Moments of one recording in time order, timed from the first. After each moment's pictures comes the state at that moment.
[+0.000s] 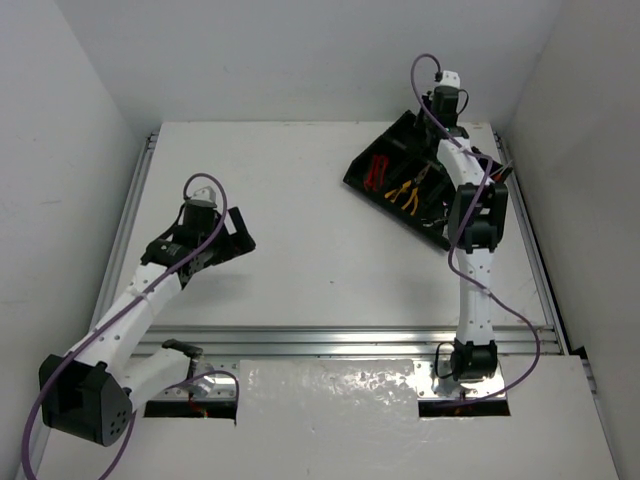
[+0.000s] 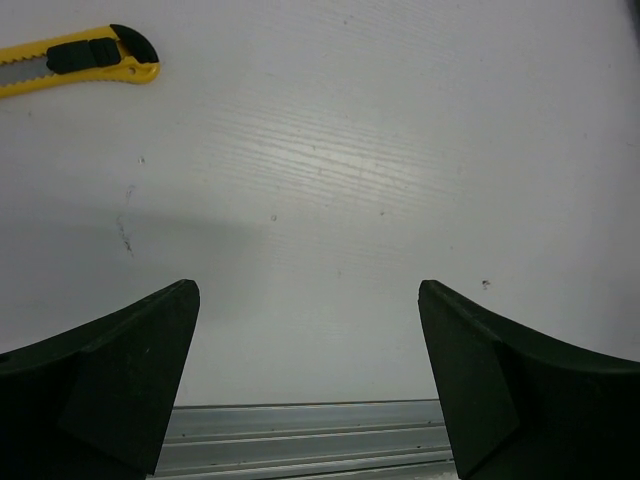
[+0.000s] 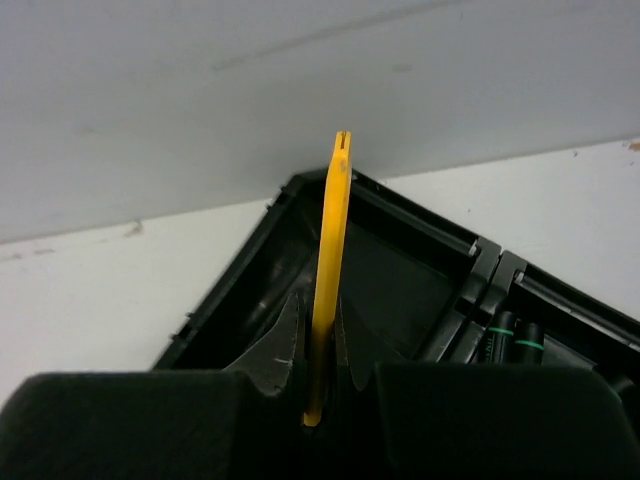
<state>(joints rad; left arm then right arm) -0.24 1.02 0.79 -0.60 -0.06 -0.59 0.02 2.53 2.26 -0.07 0.08 0.19</state>
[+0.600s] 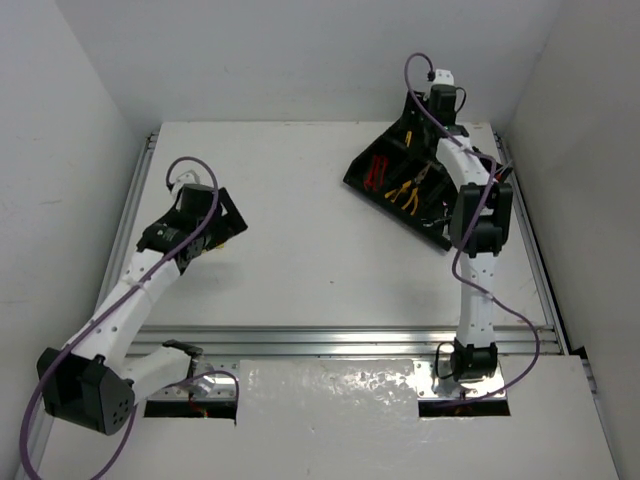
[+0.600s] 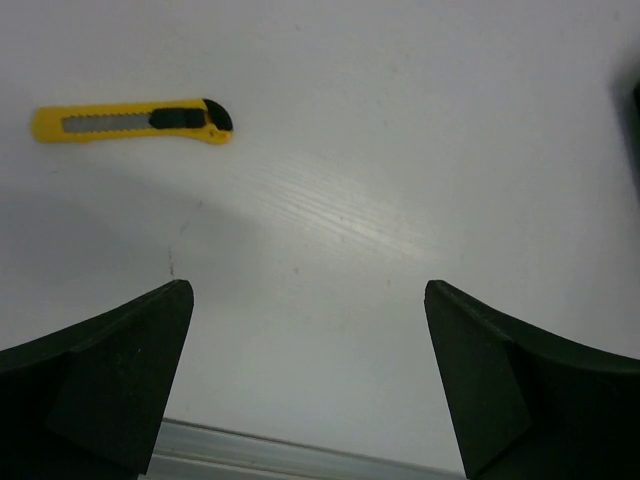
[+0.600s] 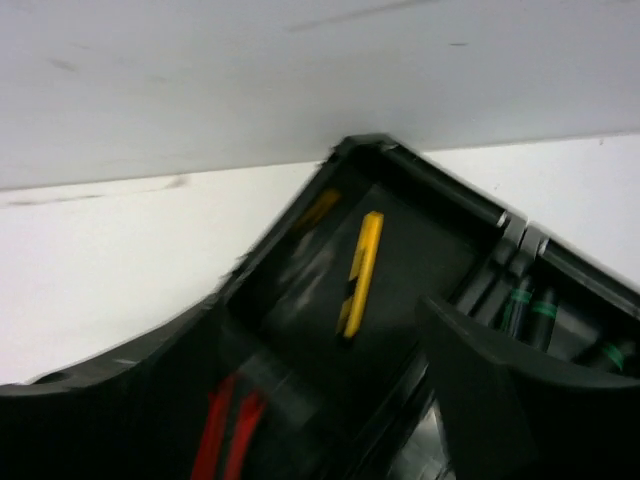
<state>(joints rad) -0.24 1.06 0.93 -0.67 -0.24 -0.66 0.04 2.46 2.16 -0.08 0.03 0.13</state>
